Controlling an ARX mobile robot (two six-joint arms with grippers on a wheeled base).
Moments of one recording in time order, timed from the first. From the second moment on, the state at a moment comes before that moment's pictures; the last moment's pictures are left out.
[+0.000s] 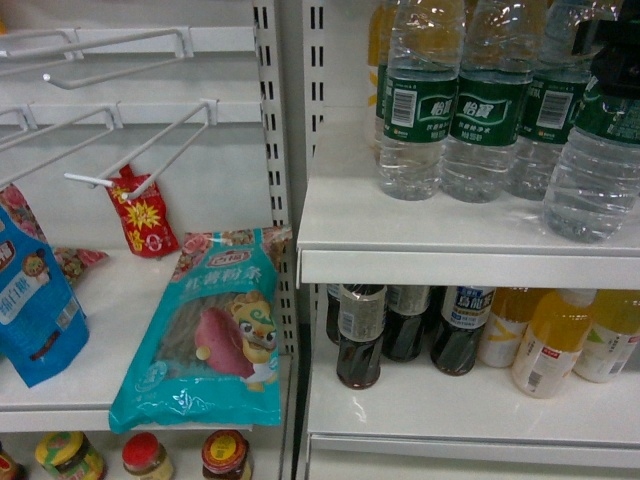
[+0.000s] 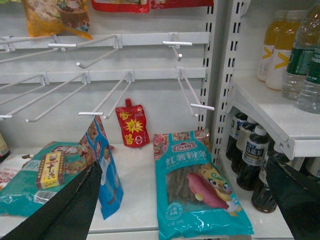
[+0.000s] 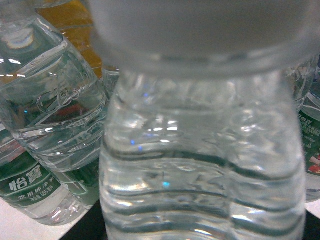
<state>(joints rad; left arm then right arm) 0.00 0.01 0.01 0.00 0.00 0.00 0.12 1.66 0.94 0.48 0.12 0.16</state>
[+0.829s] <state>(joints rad) 0.00 0.01 0.01 0.00 0.00 0.00 0.12 1.56 0.88 0.46 0.11 0.14</state>
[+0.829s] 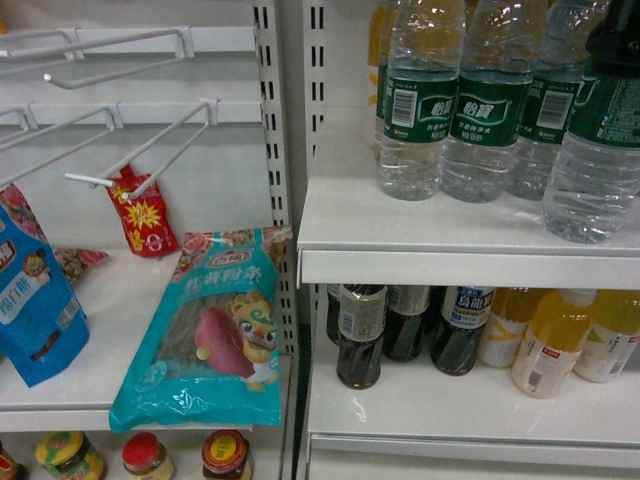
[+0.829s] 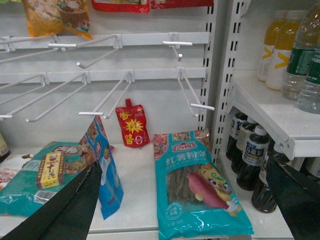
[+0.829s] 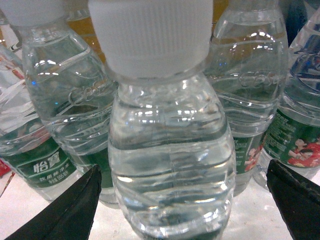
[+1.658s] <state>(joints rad) 0.00 0.01 0.01 0.00 0.00 0.00 0.00 0.44 0.15 0.31 0.00 0.01</state>
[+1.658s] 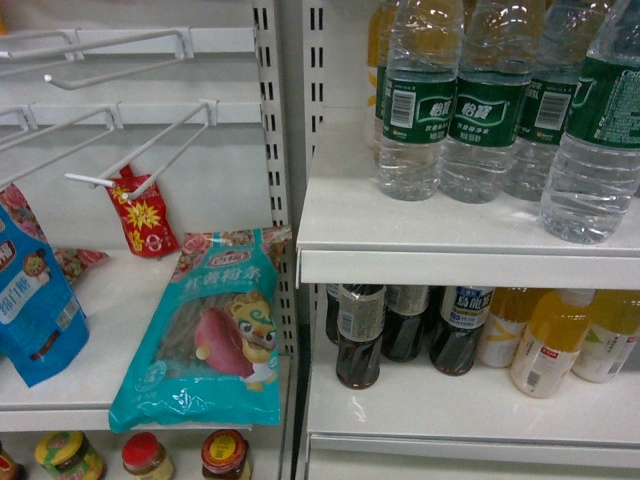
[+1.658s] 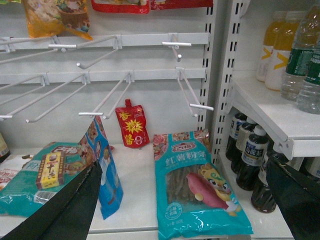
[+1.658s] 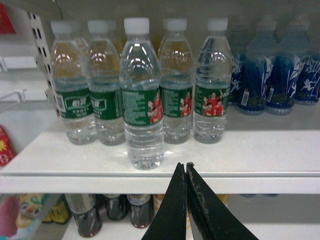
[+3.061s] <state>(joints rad) 0.00 0.01 0.01 0.00 0.00 0.00 0.00 0.00 0.01 0.00 0.00 0.00</state>
